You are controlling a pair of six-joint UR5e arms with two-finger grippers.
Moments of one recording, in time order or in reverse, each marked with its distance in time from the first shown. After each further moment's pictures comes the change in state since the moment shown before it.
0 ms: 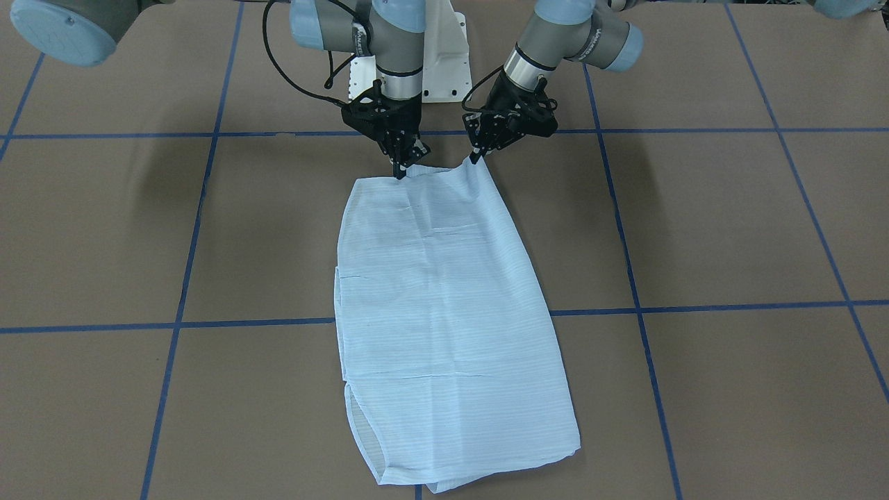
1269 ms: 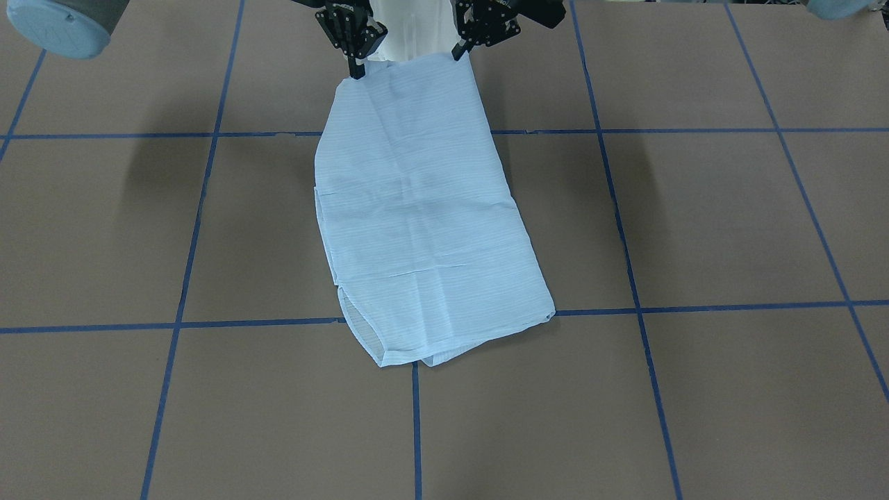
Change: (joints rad) left arm 0.028 -0.002 -0.406 0.317 -0.064 -0.038; right arm -0.079 -0.050 0.523 -0.452 -0.067 -0.041
